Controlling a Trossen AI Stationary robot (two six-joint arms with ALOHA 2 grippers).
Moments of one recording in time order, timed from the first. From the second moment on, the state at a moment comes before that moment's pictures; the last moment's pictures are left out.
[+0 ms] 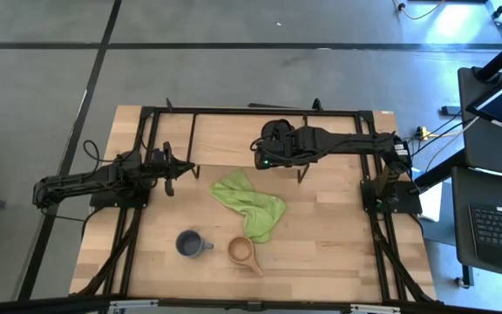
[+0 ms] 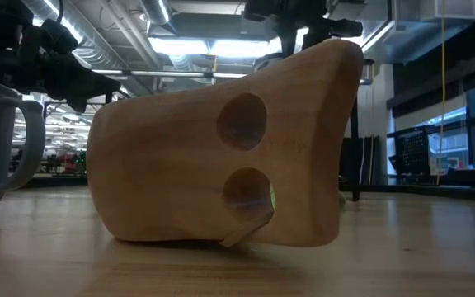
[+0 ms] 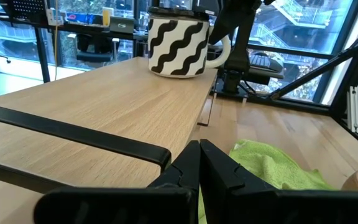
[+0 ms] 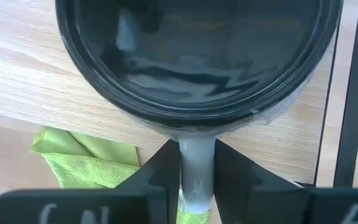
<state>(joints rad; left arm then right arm) 0.24 0.07 0.01 0.01 0.01 -0.12 0.01 1.86 1.89 -1.38 0.40 1.38</state>
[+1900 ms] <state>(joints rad) 0.24 0.07 0.01 0.01 0.01 -0.12 0.47 1.86 1.83 -1.07 0.12 1.46</state>
